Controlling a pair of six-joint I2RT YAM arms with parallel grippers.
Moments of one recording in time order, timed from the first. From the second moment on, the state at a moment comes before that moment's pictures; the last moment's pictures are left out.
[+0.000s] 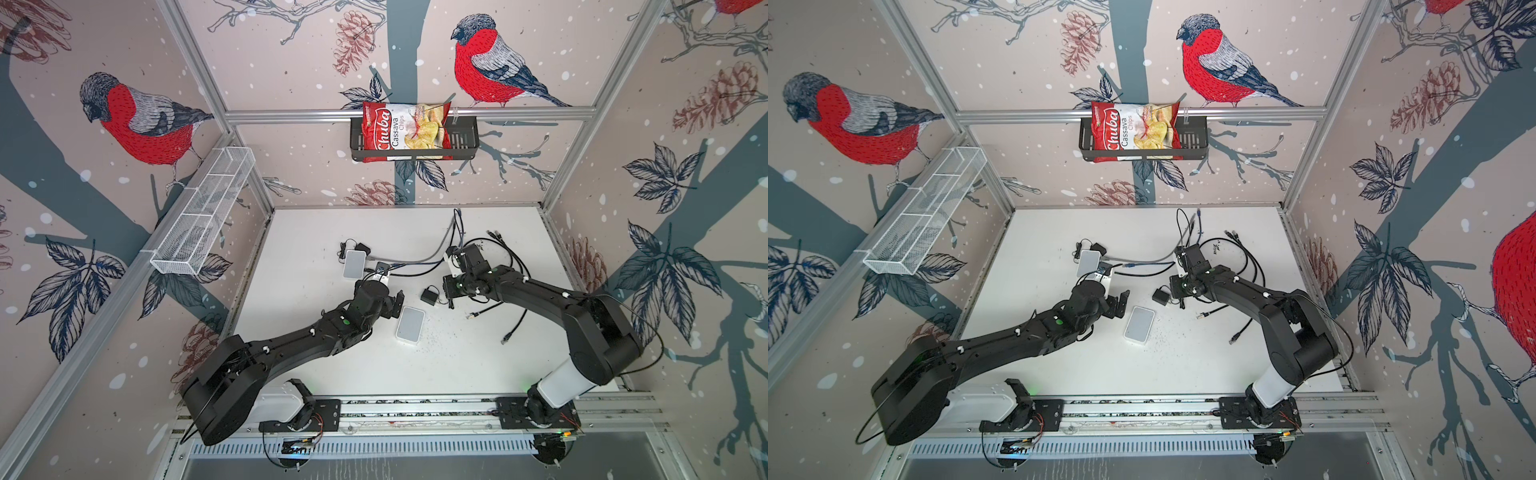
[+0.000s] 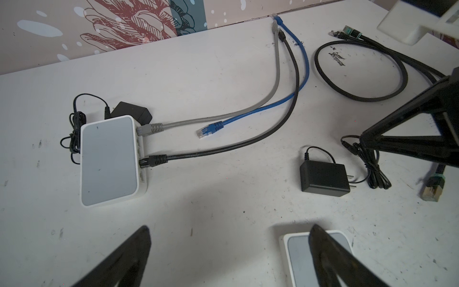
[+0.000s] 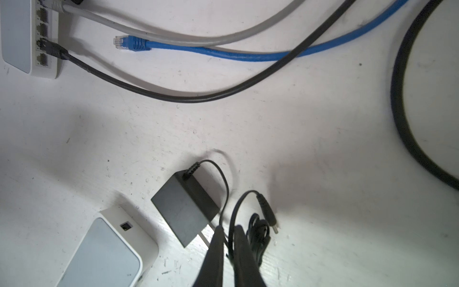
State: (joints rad) left arm -0.80 1.30 0.60 0.11 -0.34 -0.23; right arm 0.57 1.61 0.96 -0.35 -0.11 0.24
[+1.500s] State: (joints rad) left arm -0.80 1.28 0.51 0.47 -0.26 0.01; right arm 0.55 1.70 1.03 -0.45 0.05 0.10
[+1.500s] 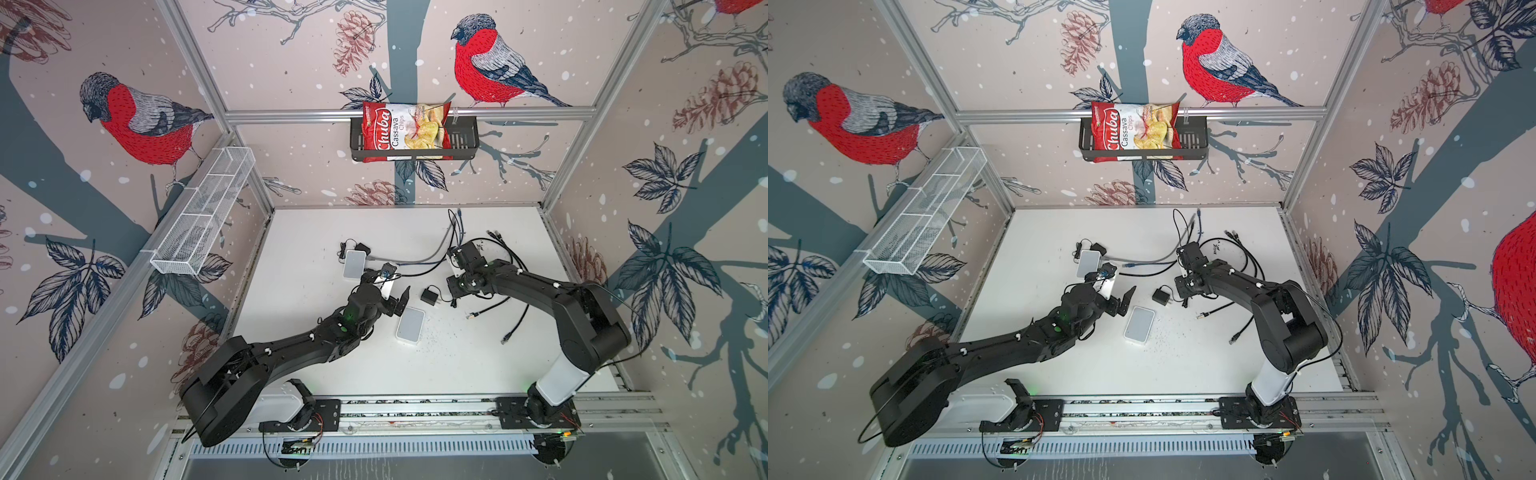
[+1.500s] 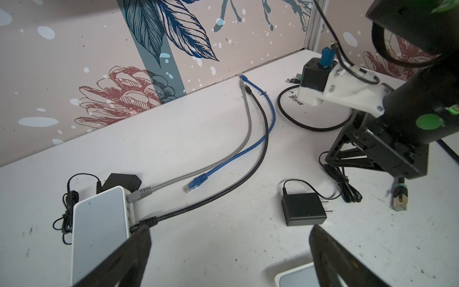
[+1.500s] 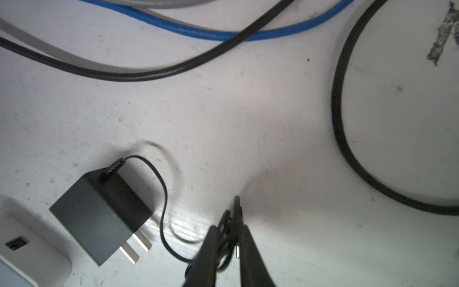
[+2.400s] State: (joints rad) left arm -0.77 1.35 0.49 0.63 -0.08 0.22; right arm 0.58 1.67 1.18 -0.38 -0.61 -0.49
